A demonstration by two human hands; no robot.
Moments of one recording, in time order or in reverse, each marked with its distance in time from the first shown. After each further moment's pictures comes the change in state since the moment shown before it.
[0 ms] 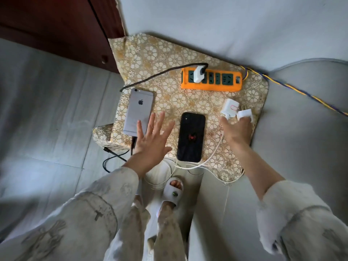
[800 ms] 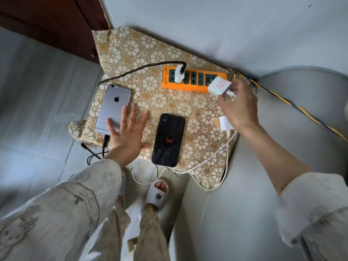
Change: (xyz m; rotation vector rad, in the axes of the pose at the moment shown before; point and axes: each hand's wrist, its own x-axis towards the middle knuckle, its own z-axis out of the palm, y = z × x) left_hand 0.024 0.022 -0.008 -0.084 -0.126 -0.263; right_hand 0.064 -0.033 -0.056 -0.118 -0.024 -0.651
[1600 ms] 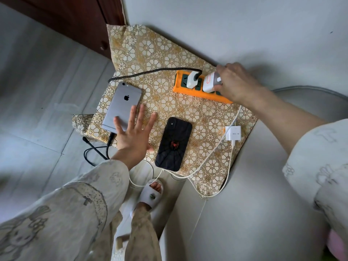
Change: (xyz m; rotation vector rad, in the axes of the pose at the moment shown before) left_hand 0.005 -0.003 0.006 -0.004 0.029 -0.017; right_hand 0.064 -0.072 -0.005 -0.676 -0.418 -0.453
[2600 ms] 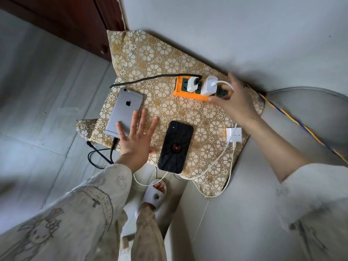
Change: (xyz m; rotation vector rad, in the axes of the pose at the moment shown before) left_hand 0.000 -0.002 0.001 -0.020 0.002 0.013; right_hand -0.029 0.000 0.035 0.842 0.108 0.345
